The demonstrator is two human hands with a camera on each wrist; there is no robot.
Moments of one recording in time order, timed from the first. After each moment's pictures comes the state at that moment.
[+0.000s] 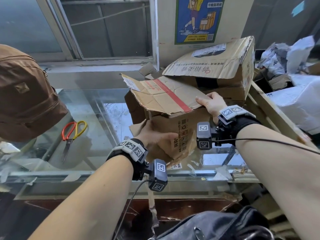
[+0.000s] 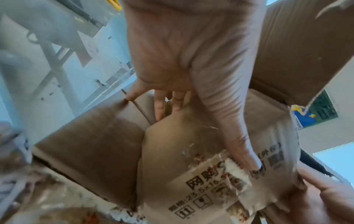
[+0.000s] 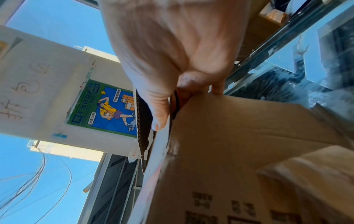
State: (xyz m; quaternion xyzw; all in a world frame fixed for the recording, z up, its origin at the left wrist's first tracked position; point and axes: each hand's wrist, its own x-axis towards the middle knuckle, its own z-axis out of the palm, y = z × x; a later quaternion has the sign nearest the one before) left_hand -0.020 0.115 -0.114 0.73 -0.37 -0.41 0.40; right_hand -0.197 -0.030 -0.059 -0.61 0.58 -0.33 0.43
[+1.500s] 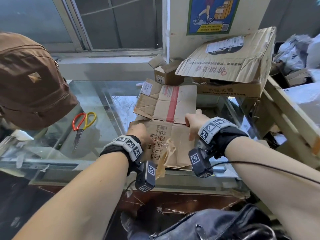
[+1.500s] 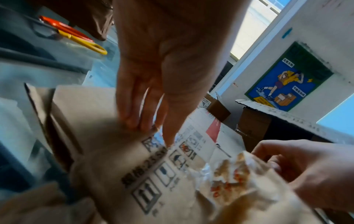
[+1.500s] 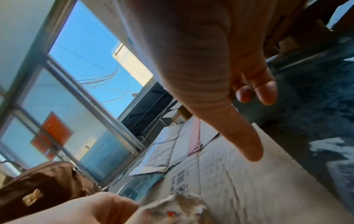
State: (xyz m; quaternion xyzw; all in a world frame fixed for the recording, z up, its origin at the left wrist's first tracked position) left_hand 0.021 0.143 -0.115 0.88 -0.42 -0.21 0.02; right_hand -0.148 0.037 -0.075 -0.85 0.47 0.17 0.15
